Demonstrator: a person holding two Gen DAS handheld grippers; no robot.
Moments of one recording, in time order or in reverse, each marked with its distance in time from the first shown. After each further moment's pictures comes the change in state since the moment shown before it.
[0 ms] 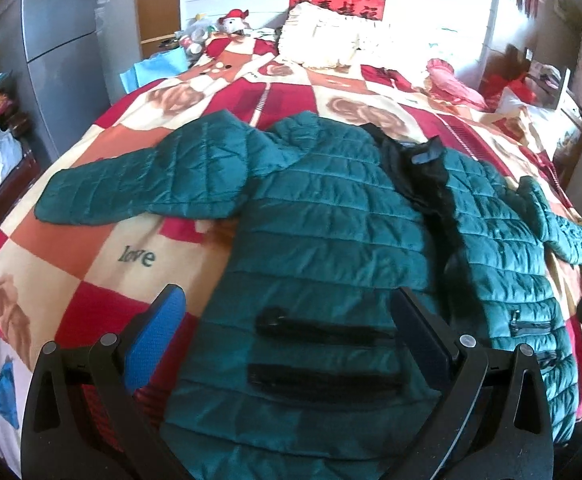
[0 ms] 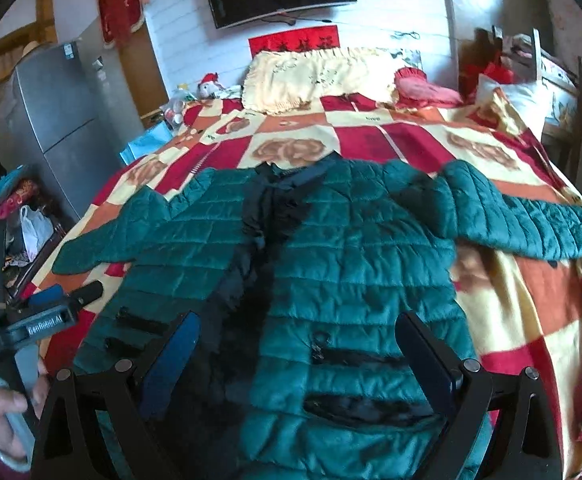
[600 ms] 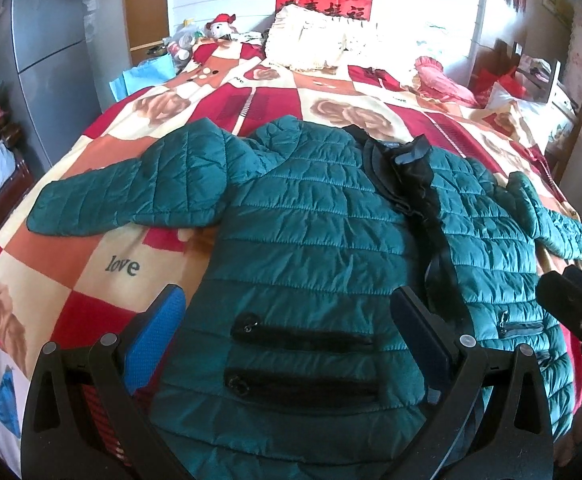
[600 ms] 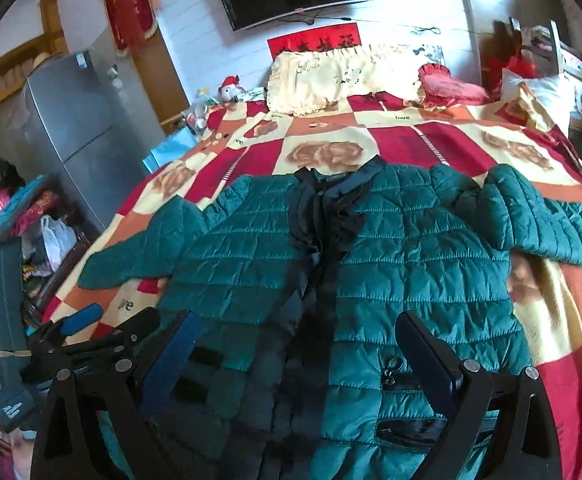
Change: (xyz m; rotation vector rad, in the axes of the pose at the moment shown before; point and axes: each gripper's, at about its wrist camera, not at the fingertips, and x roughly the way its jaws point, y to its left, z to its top) left arm -0.001 -0.017 0.004 0.030 -0.007 -0.013; right arm 0.023 0.038 0.018 0.003 -0.004 0.067
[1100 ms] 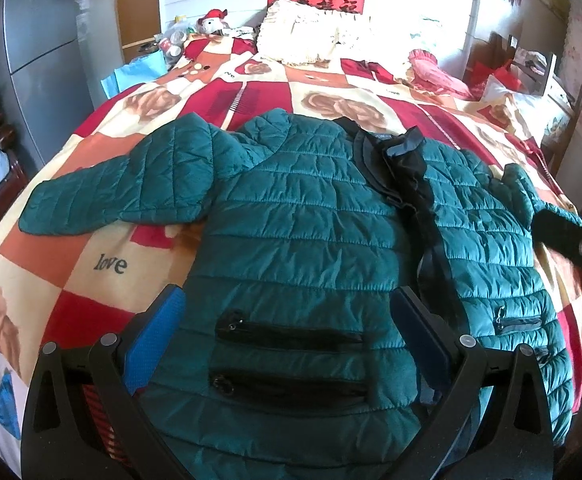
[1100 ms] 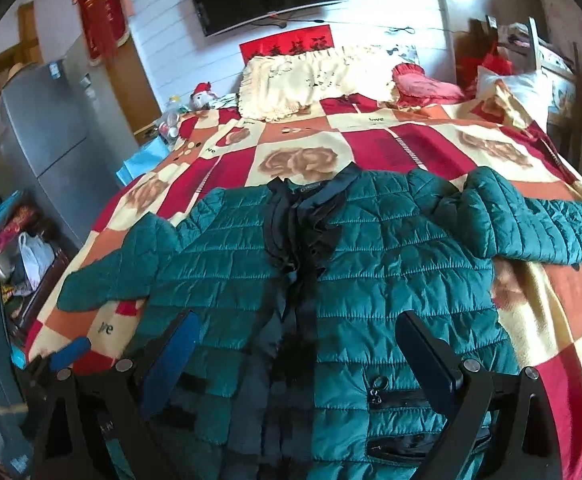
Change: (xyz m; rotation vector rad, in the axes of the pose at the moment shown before) left arm 0.007 -0.010 -0.001 0.019 0.020 -0.013; right arm 0.008 -0.011 0.021 0.086 -0.007 -0.071
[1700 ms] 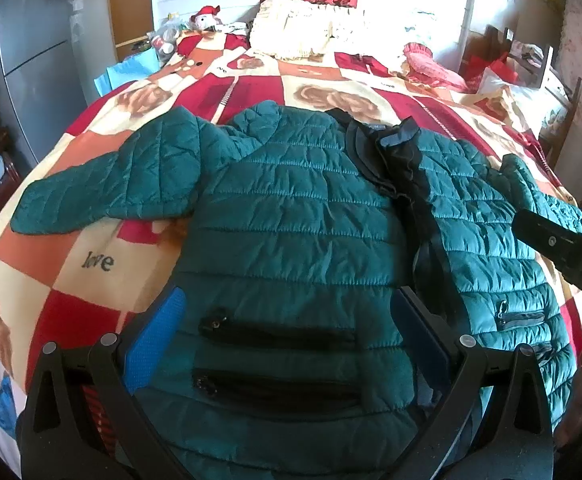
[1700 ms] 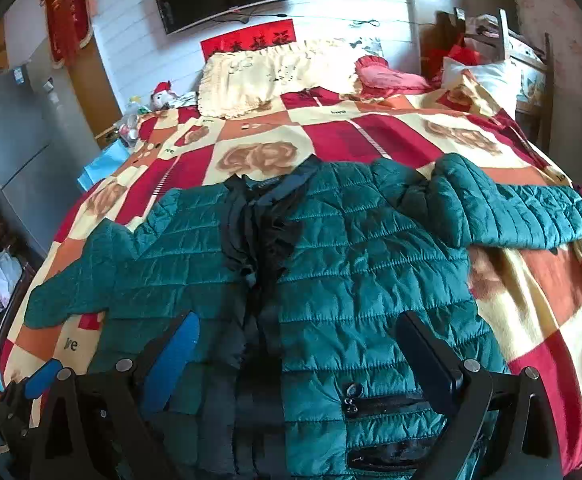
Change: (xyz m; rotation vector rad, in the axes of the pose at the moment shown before) left arm 0.013 -0.009 -0.004 0.013 0.017 -0.009; right arm 0.021 -0.013 -0.006 0.047 0.012 -0.137
